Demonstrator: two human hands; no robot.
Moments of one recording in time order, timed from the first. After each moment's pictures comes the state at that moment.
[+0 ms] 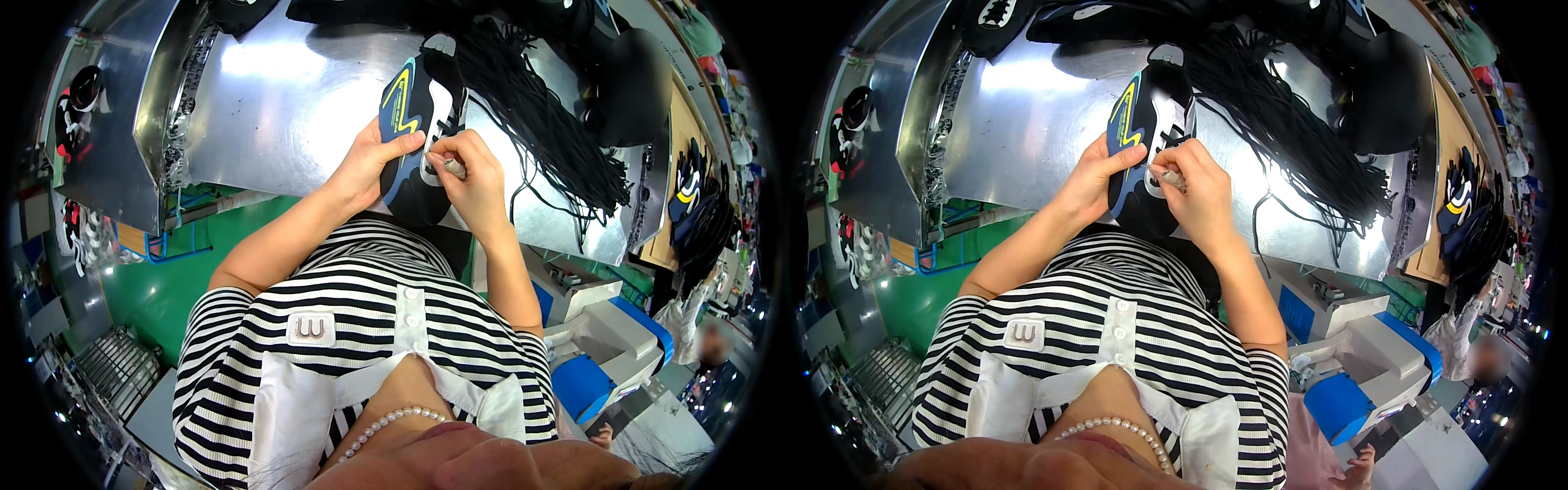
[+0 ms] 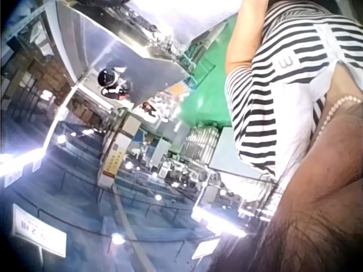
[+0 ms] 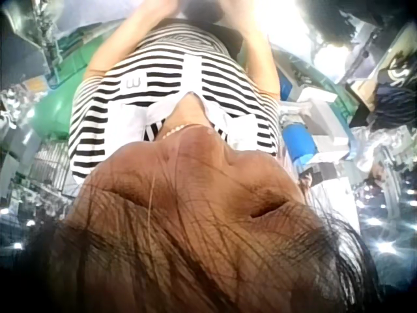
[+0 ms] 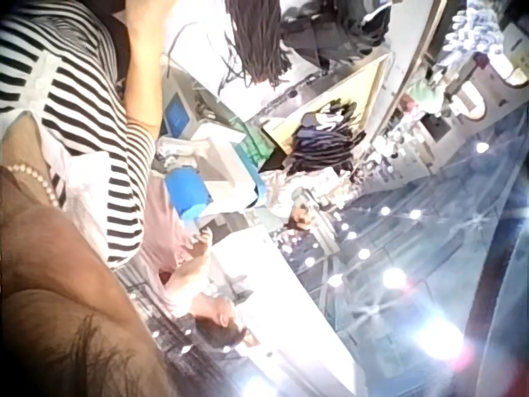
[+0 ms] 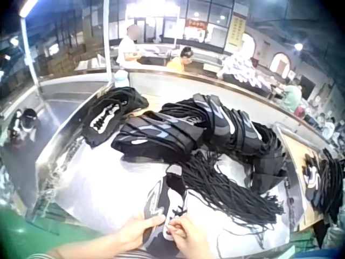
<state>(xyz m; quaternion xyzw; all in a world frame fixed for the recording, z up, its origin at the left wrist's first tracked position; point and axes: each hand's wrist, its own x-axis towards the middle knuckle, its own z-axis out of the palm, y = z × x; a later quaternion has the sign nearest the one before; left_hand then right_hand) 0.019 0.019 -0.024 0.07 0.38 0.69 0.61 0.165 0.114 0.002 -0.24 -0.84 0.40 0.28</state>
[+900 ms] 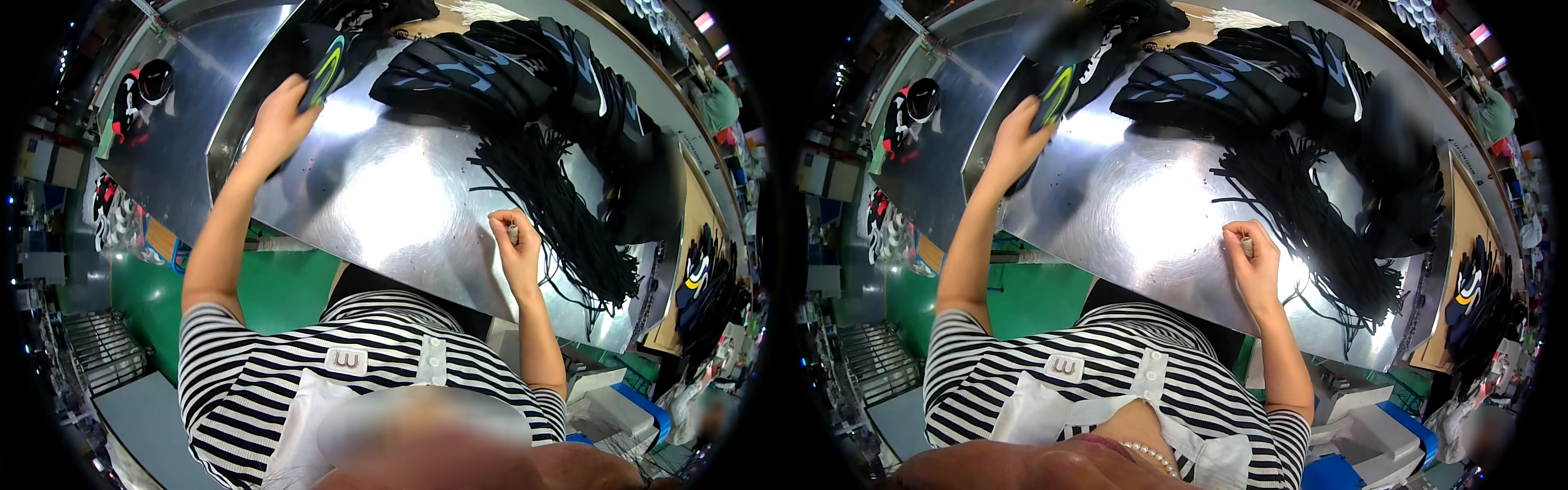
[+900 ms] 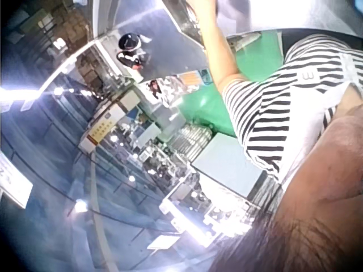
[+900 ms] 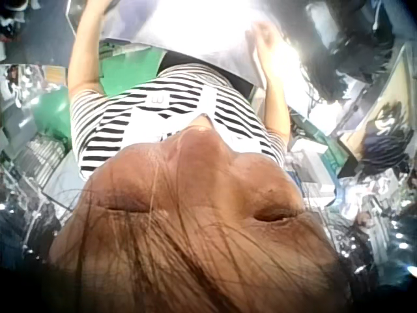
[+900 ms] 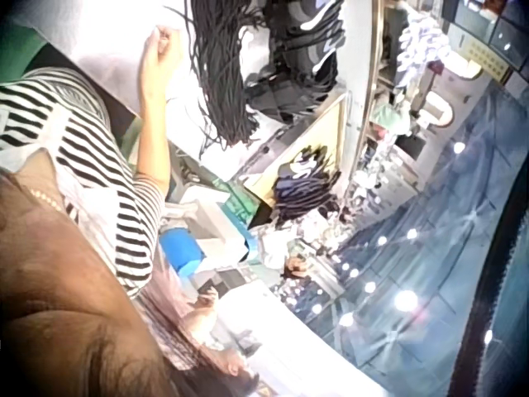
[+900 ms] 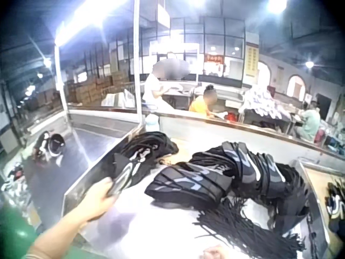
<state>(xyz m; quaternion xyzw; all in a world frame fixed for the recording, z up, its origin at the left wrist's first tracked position) -0.212 -0.028 0.065 0.48 0.83 0.27 -0.02 0.152 0.148 -0.004 -0.29 -0.77 0.51 0.25</state>
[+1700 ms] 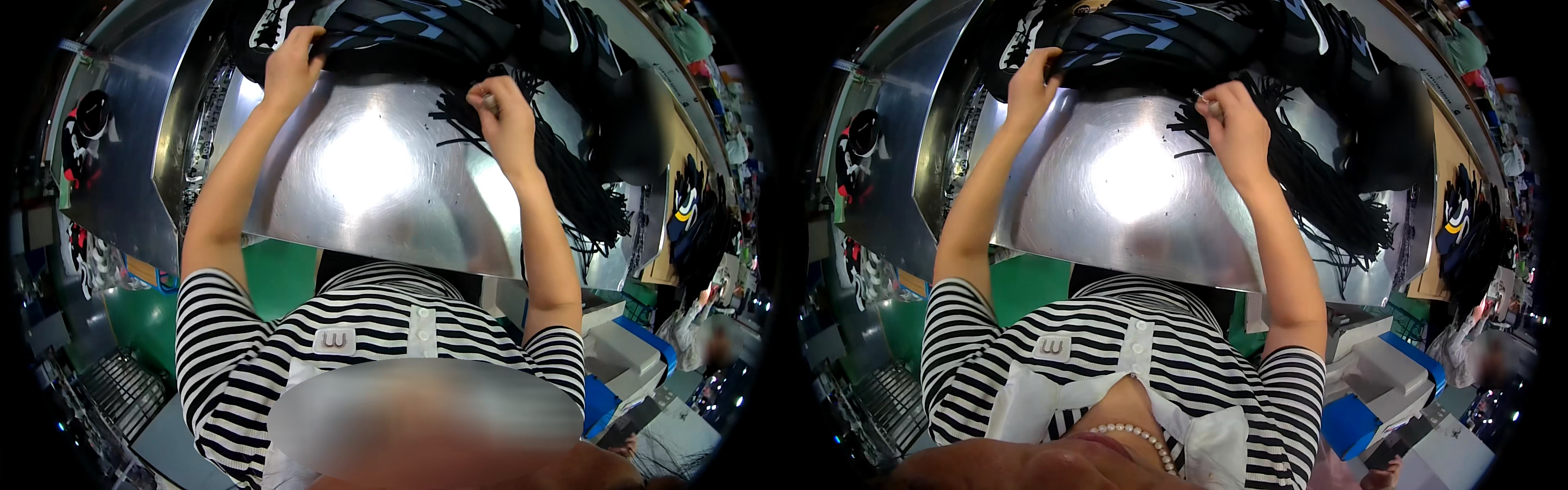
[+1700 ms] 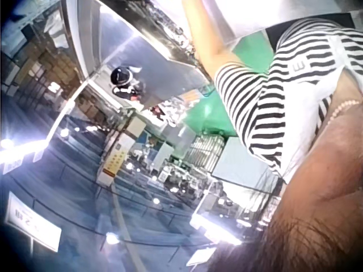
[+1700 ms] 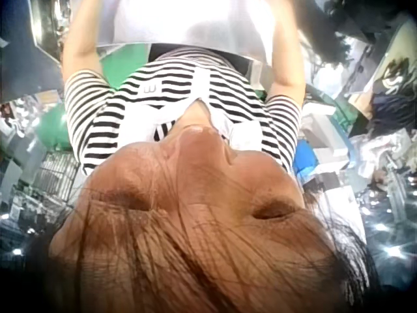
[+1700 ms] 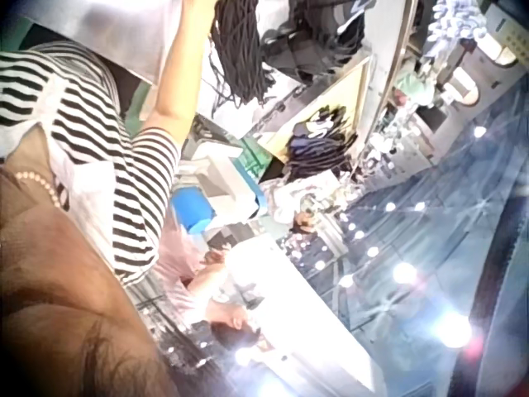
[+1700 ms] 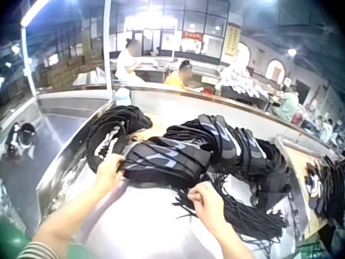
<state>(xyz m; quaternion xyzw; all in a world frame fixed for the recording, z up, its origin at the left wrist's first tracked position) -0.237 0.080 -0.033 0.55 0.75 0.36 -0.11 0.076 0.228 0.007 -0.24 -0.87 0.25 0.35</state>
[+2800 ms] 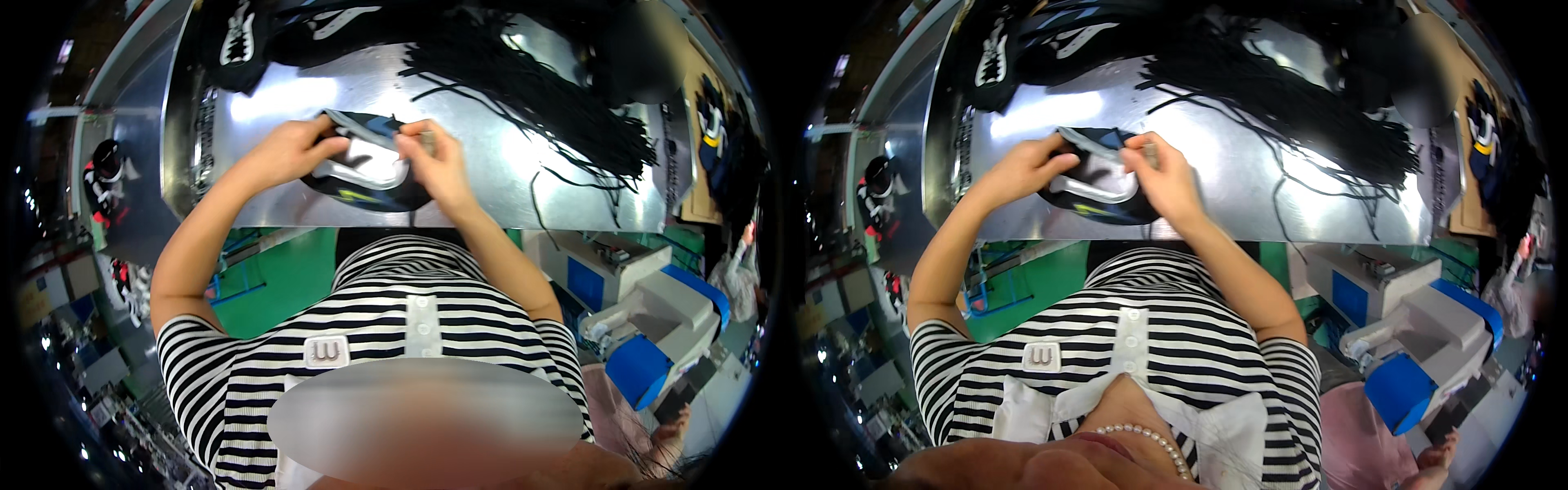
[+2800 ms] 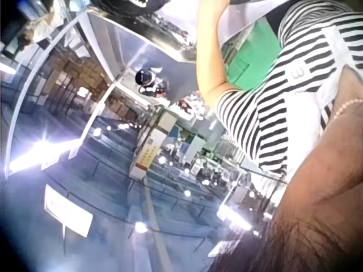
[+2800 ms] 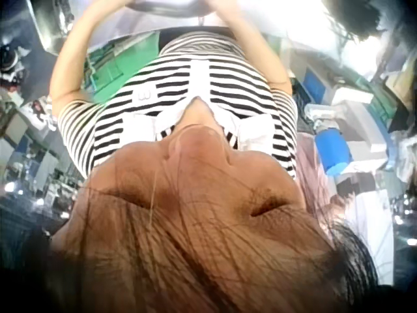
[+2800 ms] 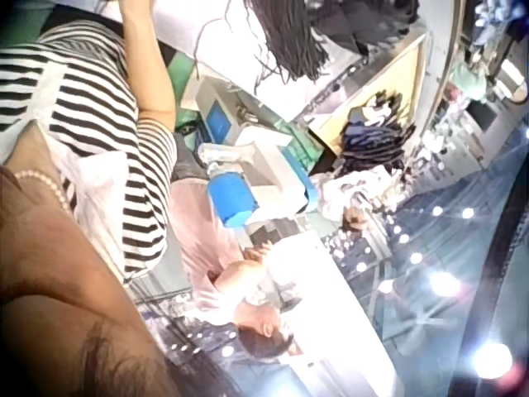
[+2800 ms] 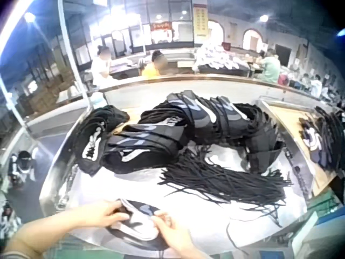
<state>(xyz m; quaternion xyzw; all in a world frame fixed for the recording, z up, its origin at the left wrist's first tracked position) -0.104 0.014 0.052 0.55 0.74 0.06 0.39 0.114 0.097 -0.041 -0.36 -0.54 0.72 0.26</state>
